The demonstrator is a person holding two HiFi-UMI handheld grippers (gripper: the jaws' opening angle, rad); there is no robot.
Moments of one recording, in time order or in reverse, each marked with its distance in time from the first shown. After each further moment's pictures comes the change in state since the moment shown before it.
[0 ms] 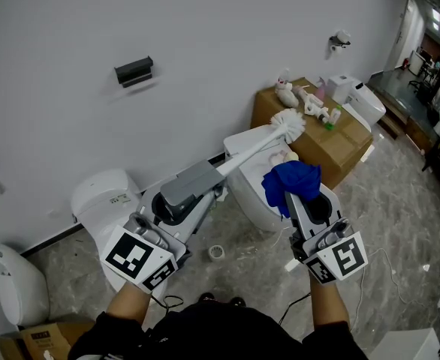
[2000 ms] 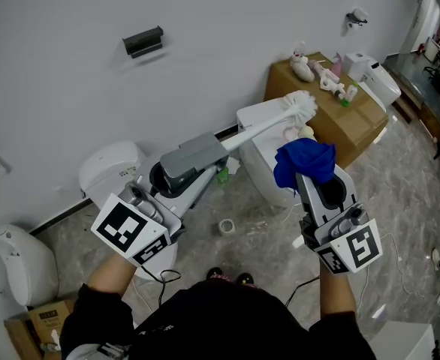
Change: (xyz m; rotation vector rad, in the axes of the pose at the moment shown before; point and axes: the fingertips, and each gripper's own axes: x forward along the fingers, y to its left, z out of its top) left arm -0.010 0.015 -0.012 0.050 0.062 -0.060; right arm 0.005 0.019 -0.002 0.017 0.009 0.041
